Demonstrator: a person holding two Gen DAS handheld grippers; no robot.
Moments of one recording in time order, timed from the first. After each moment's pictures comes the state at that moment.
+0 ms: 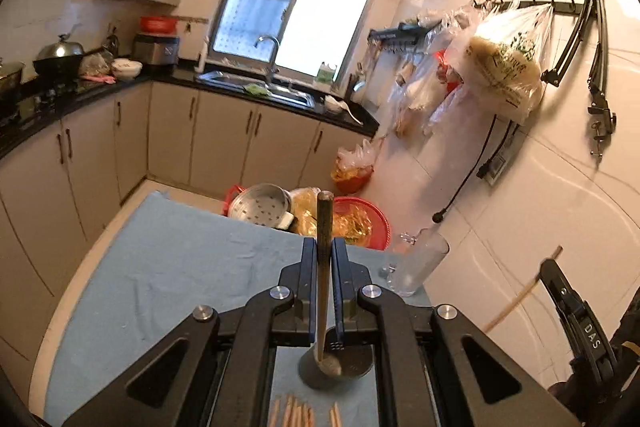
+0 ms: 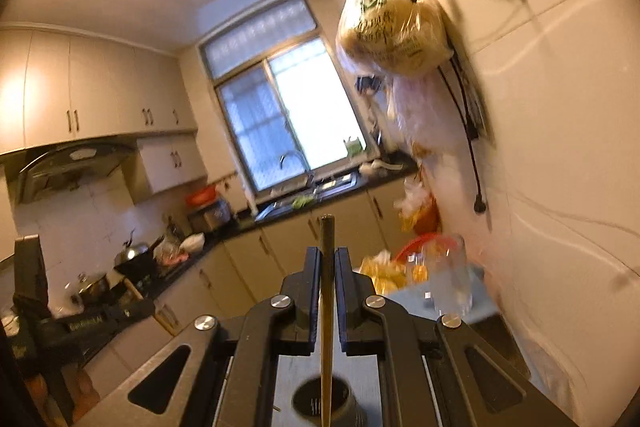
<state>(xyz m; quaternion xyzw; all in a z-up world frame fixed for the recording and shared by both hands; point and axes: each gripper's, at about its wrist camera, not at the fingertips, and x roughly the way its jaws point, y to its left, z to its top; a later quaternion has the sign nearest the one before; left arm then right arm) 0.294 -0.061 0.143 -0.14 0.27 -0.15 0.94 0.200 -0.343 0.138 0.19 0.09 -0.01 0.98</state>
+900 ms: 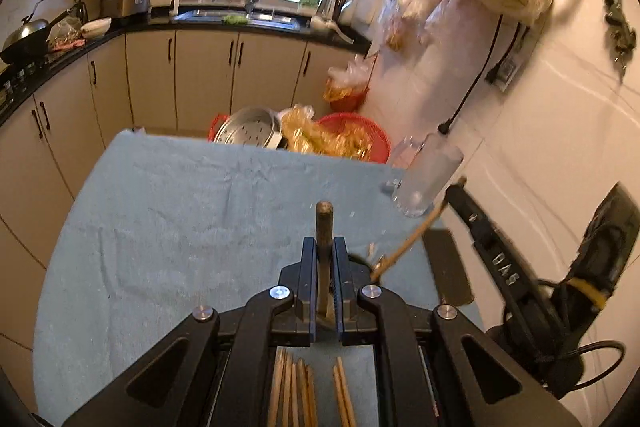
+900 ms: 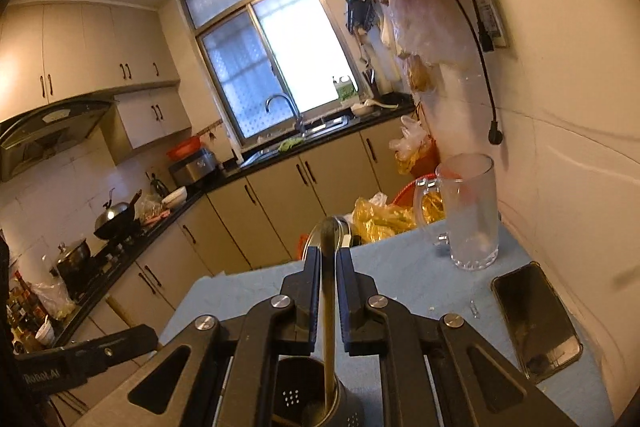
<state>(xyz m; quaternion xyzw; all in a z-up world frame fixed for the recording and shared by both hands) 0.312 -0.115 0.069 -0.08 0.39 -0.17 0.90 0.297 -0.337 0.036 0.19 0.20 0.01 0.96</state>
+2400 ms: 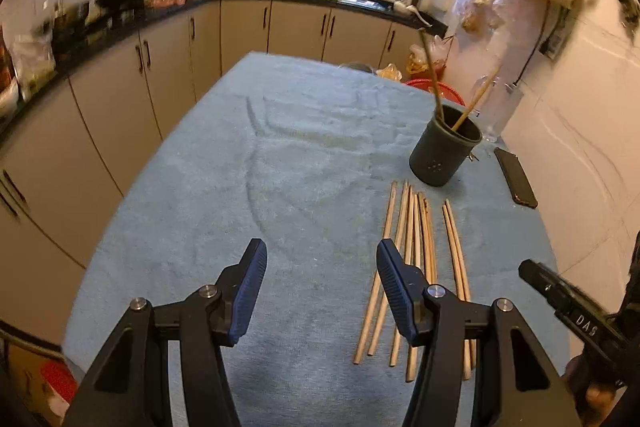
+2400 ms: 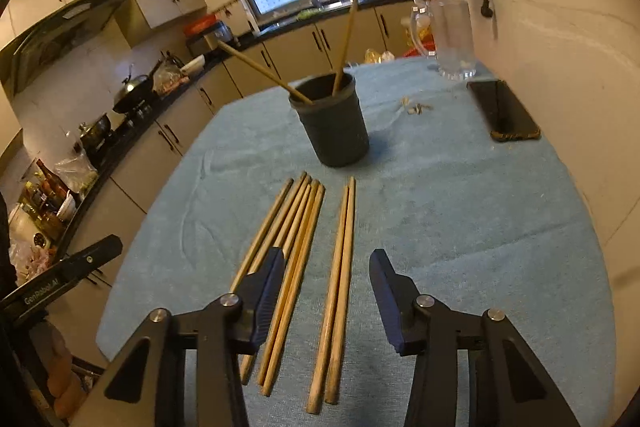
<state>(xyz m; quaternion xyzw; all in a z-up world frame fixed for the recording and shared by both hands) 0.120 0.007 0.003 -0.08 0.42 -0.04 0.90 0.106 -0.282 -0.038 0.16 0.41 0.07 0.90</state>
